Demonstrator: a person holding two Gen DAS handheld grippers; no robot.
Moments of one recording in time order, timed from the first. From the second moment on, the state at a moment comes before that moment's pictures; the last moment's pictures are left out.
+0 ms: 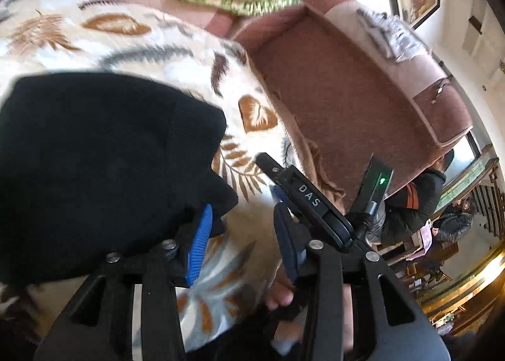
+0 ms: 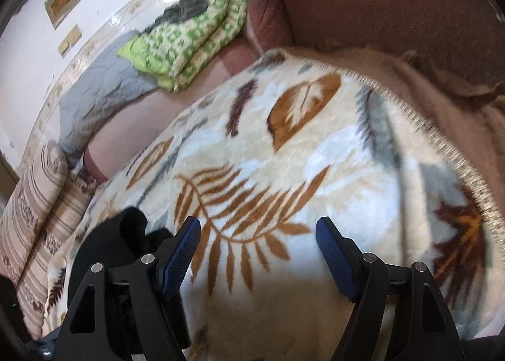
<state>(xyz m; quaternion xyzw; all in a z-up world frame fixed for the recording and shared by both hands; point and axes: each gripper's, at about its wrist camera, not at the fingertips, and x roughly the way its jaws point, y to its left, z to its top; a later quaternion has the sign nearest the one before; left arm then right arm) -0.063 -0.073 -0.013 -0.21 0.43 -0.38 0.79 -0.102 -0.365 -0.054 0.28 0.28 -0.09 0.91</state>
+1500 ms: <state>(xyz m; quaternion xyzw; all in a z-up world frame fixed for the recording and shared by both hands) -0.004 -0.007 0.005 -0.19 0.41 -0.22 0.86 -0.056 -0.249 -0.013 0.07 0.30 0.18 0.93</state>
